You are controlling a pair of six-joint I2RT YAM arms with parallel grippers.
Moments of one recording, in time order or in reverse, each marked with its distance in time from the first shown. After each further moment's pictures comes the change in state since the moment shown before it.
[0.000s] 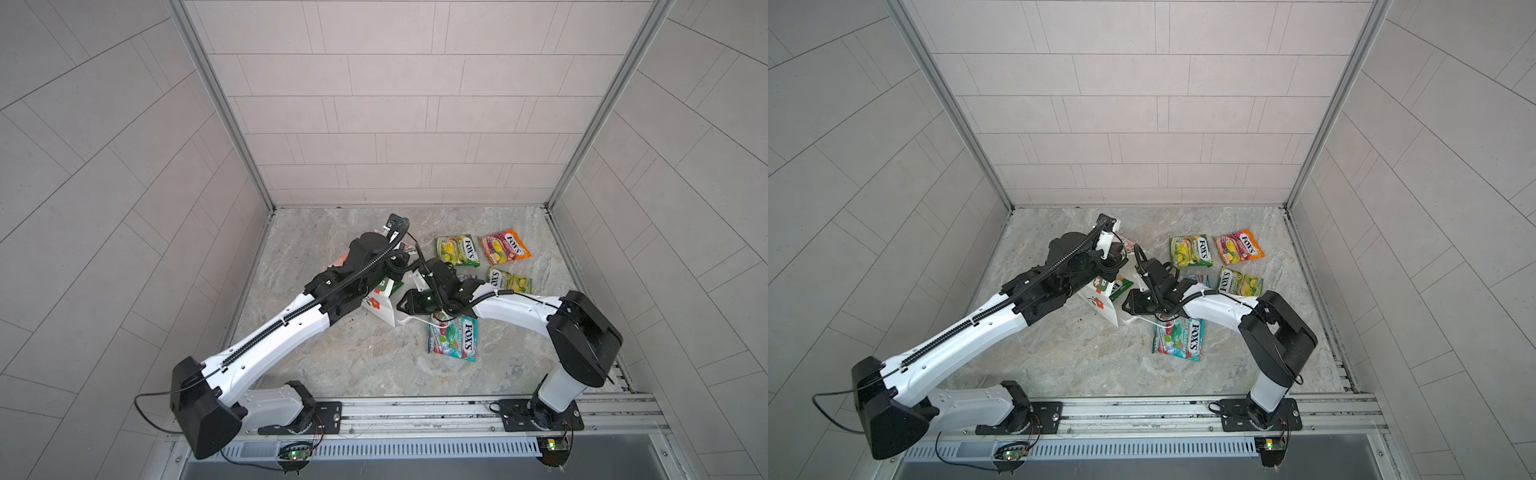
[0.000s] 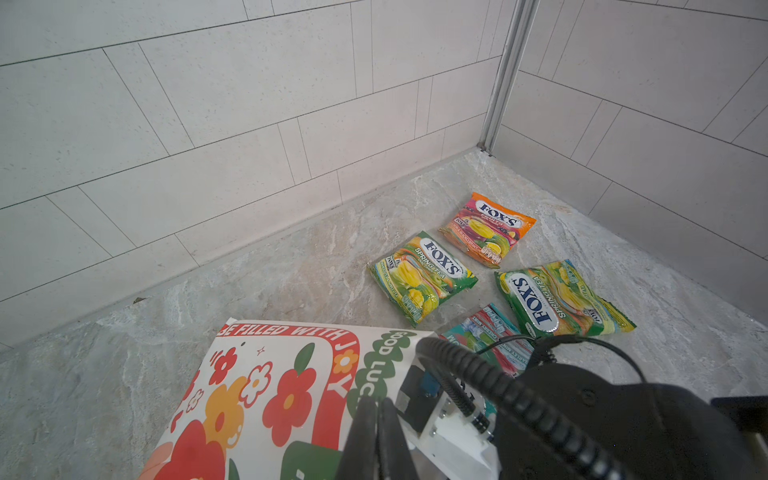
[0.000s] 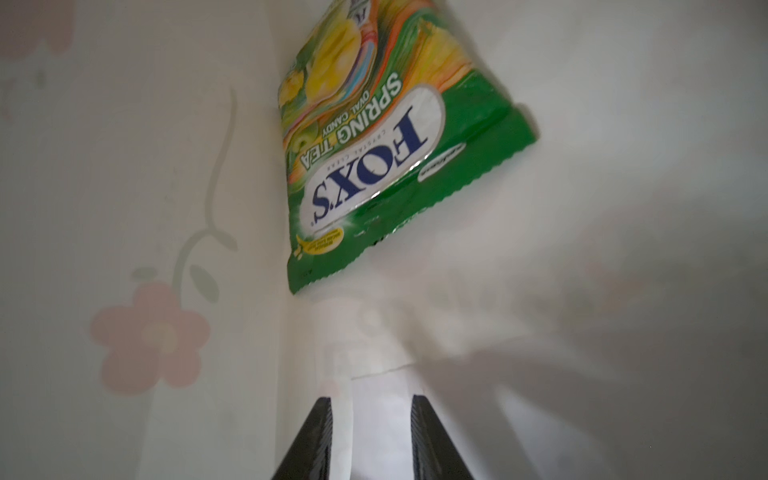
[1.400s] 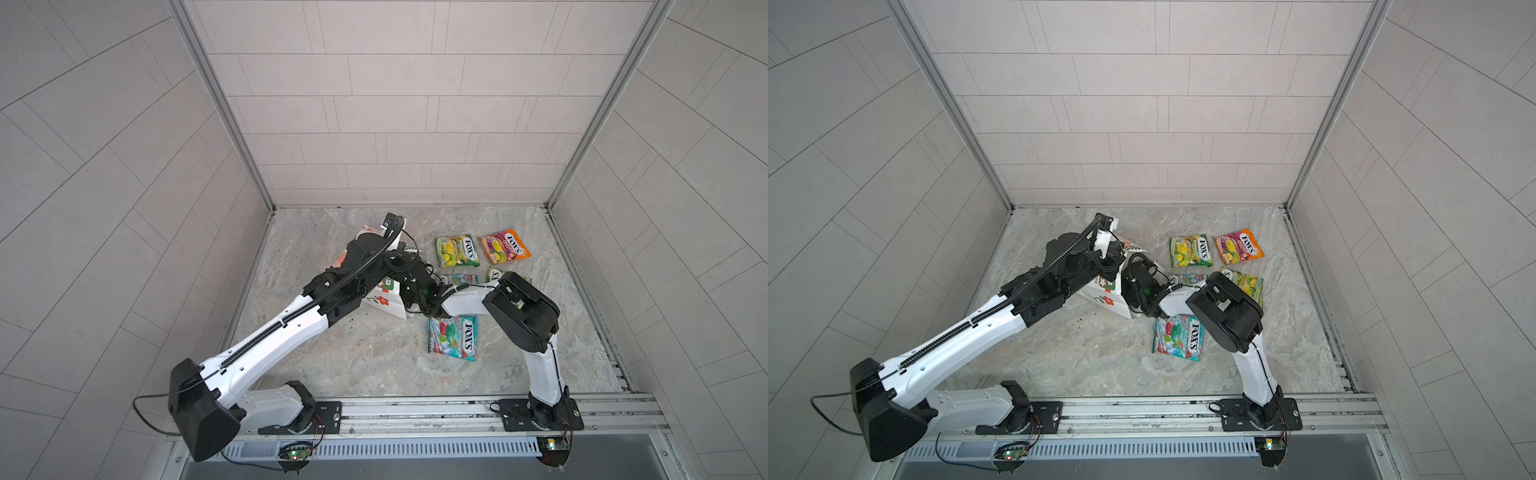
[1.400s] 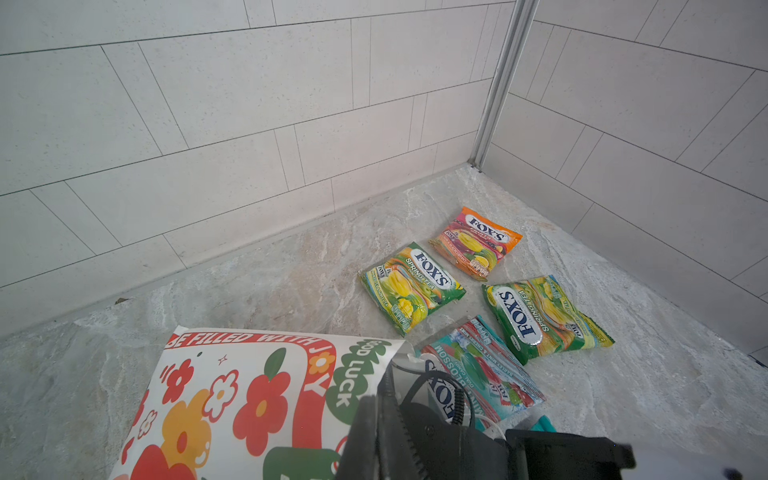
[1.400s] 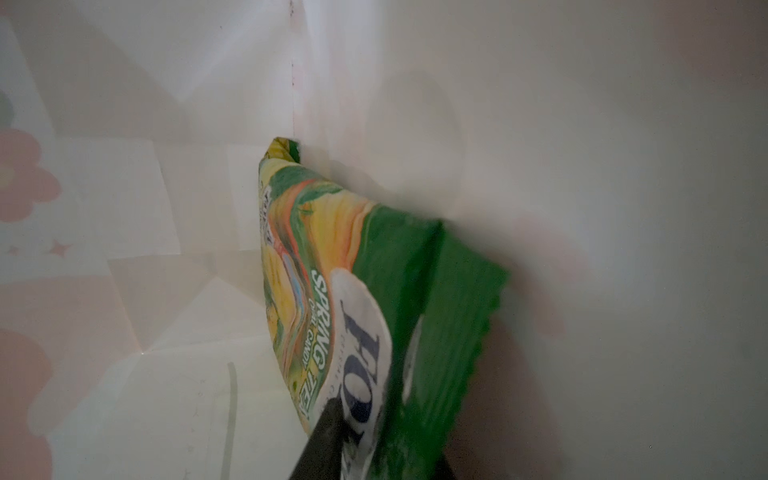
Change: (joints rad) left arm 0.000 -0.014 -0.021 0.039 0.018 -0.039; right arm 0.013 0.347 0.072 0.542 0.192 0.547
